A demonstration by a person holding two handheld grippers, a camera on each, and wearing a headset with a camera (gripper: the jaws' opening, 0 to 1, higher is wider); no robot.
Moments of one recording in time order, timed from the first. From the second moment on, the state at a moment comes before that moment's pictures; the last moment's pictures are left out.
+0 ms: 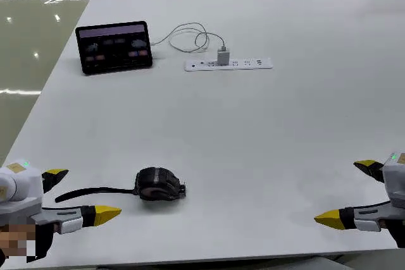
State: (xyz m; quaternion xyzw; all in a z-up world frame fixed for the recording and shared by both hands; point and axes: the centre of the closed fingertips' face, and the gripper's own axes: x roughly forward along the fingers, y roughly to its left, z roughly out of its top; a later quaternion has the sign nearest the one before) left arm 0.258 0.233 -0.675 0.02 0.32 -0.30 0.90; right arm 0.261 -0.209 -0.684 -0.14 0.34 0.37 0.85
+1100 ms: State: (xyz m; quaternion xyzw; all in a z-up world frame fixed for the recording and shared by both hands) left arm 0.288 0.156 -0.693 0.16 0.32 -0.45 0.82; right arm 0.295 -0.110 -0.696 -0.18 0.31 0.48 0.80
